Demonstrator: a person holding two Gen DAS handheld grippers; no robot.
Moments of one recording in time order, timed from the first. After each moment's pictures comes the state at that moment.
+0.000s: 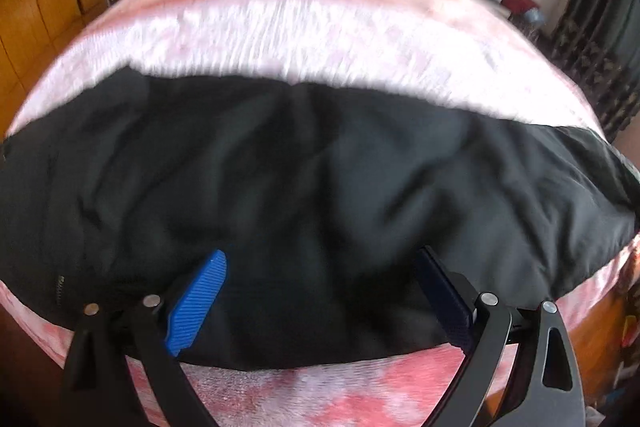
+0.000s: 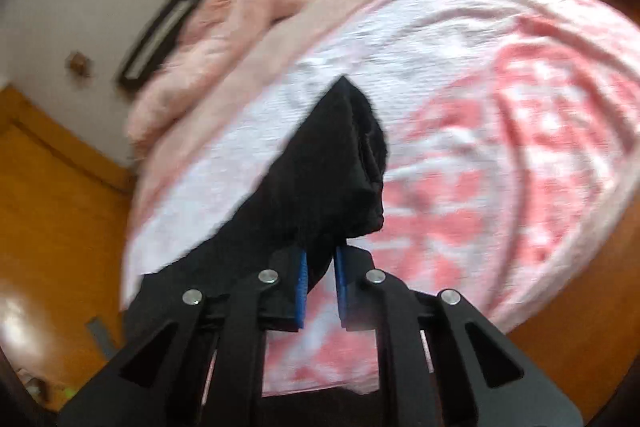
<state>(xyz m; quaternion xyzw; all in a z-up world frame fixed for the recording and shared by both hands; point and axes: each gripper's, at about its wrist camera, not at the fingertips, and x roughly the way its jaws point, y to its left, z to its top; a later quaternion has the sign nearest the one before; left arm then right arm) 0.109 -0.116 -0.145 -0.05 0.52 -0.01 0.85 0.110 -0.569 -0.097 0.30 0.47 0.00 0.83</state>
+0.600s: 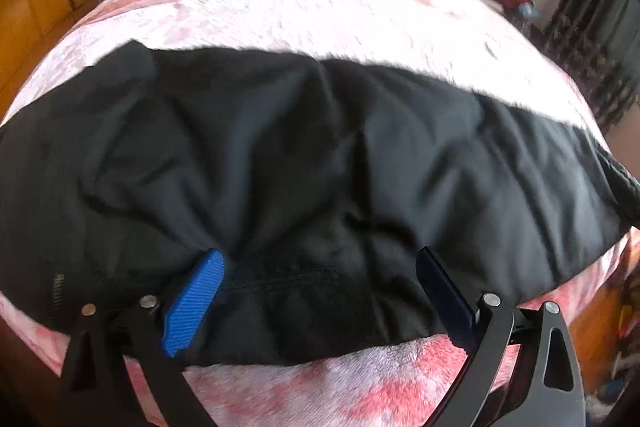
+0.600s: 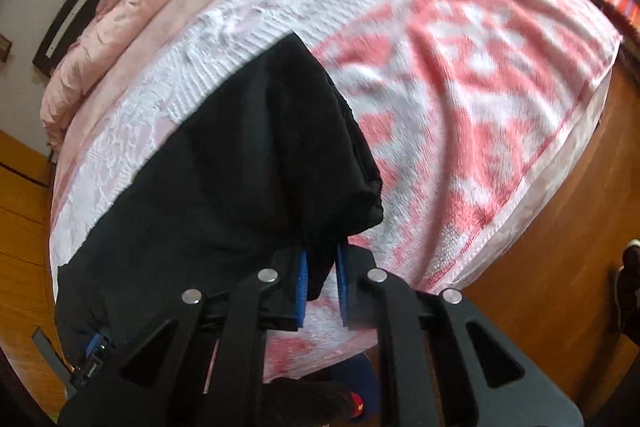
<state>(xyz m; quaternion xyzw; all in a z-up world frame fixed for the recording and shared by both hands) 0.098 -0.093 -0.142 -0.06 0.50 -0.04 0.86 0.115 -0.560 -0.130 0.25 0.53 -0.07 0.81</state>
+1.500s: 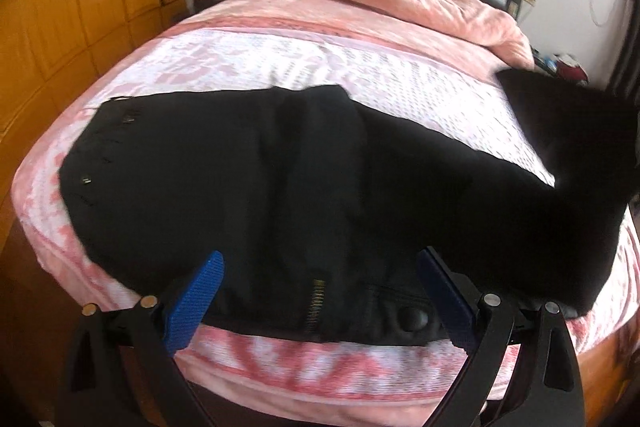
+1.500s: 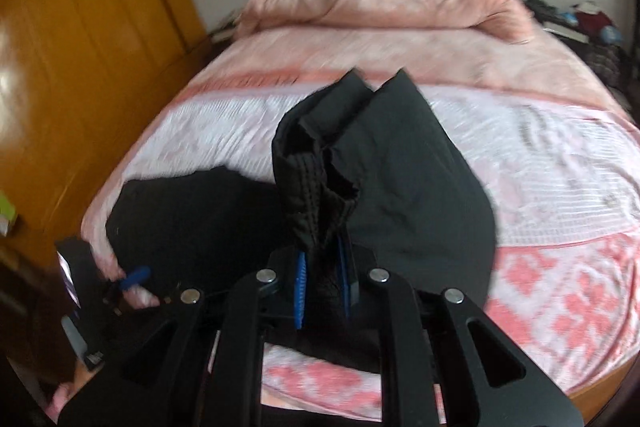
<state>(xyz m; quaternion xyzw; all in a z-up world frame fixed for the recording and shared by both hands) 0.041 0.051 -0.103 -0.11 0.44 0.09 0.89 0.146 -0.211 -0.029 0.02 0.46 0.25 0.85</state>
